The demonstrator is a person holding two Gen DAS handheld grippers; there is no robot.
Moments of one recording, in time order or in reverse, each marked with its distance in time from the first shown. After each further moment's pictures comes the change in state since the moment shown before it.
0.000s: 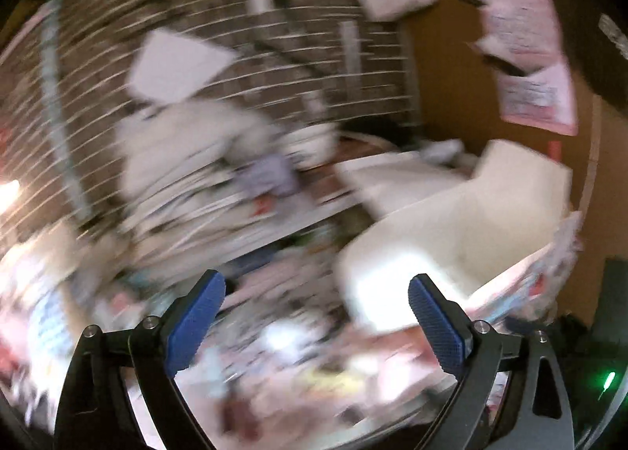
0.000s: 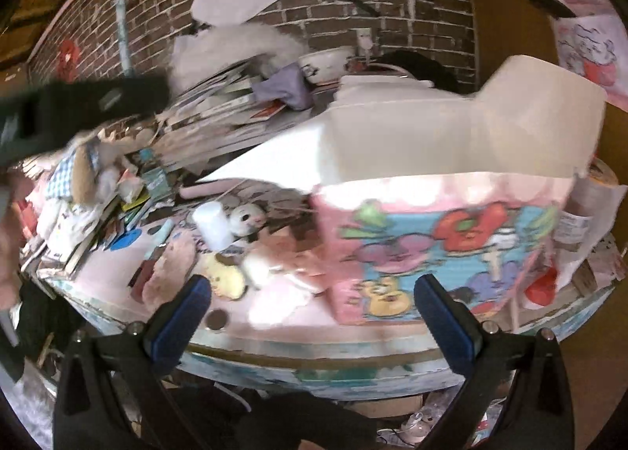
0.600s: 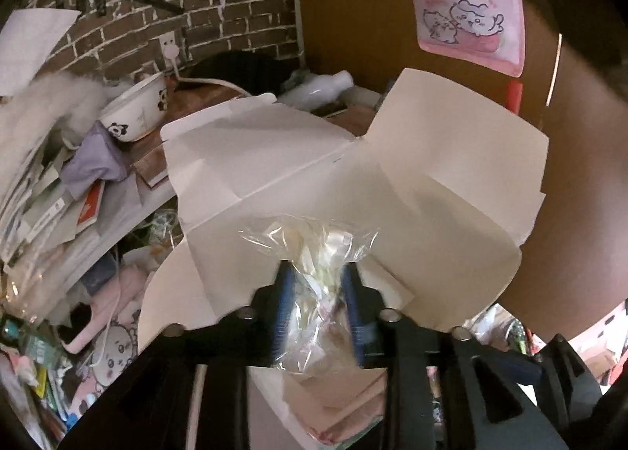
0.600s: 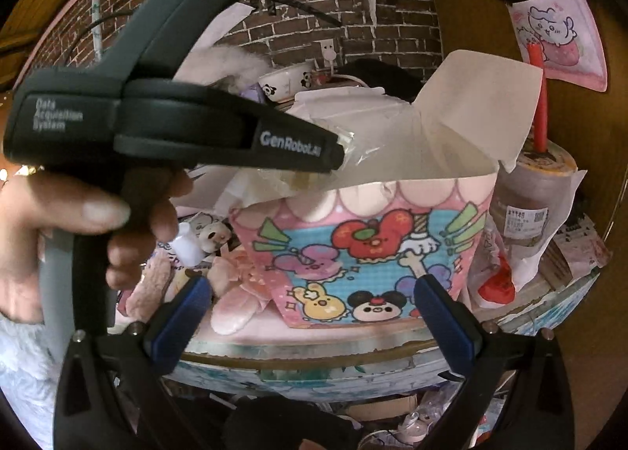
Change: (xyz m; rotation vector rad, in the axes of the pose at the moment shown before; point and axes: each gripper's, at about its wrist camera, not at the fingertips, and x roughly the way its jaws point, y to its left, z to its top) left arm 0.107 -0.133 0.048 0.167 0.242 -0.426; right arm -0.024 -0.055 0.004 0.097 -0.048 -0.042
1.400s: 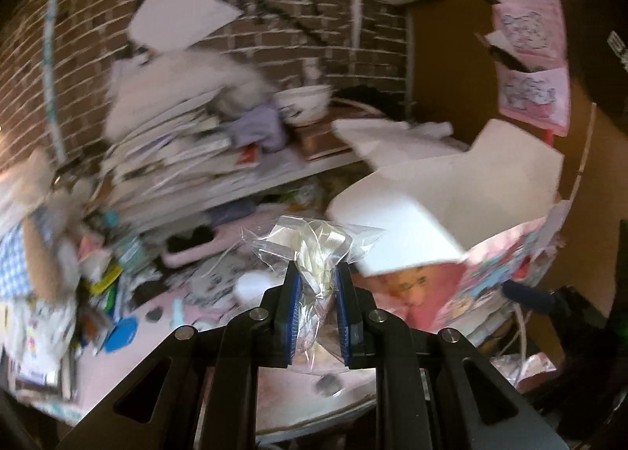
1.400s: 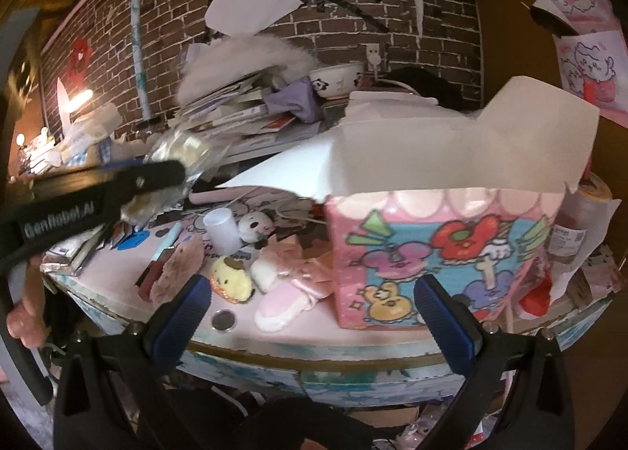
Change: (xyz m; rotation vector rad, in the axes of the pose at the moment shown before) left arm -0.105 0.067 -0.106 -0.216 -0.203 0.228; right arm 0.005 0.042 -0.007 -0.104 -0.012 0.051
